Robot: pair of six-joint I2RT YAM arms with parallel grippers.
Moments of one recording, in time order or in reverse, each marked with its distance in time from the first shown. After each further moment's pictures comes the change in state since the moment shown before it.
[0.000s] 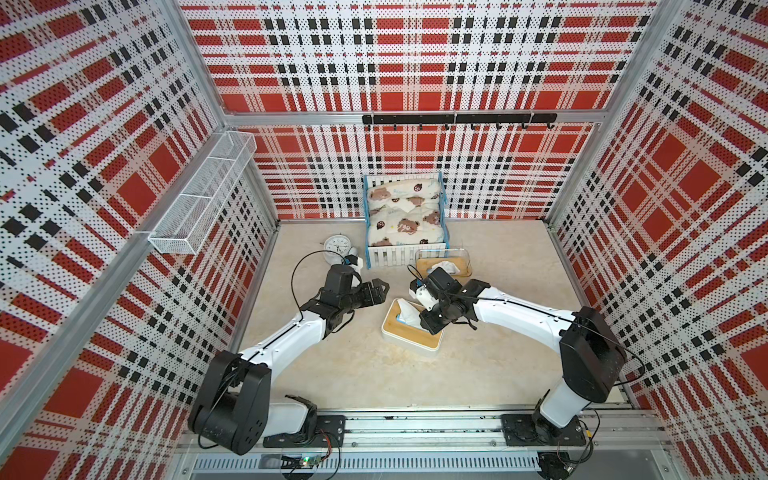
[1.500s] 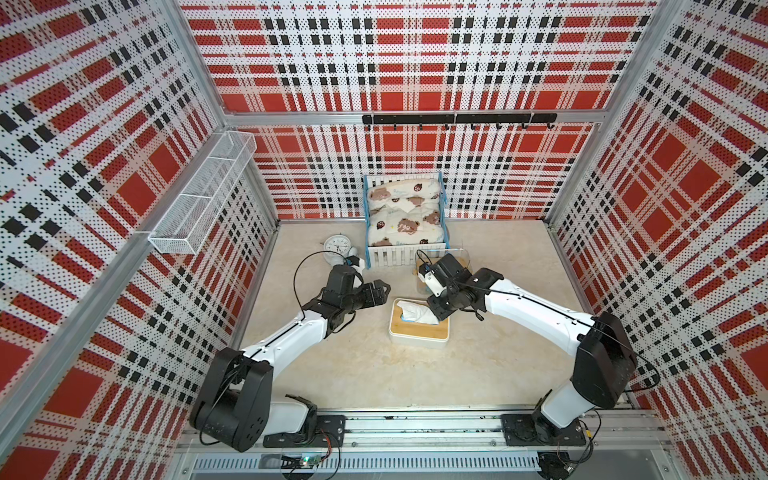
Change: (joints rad) left arm -0.010 0.013 0.000 0.001 -0.003 0.000; right arm -0.042 -0.093 0.051 -0.079 0.116 -0.039
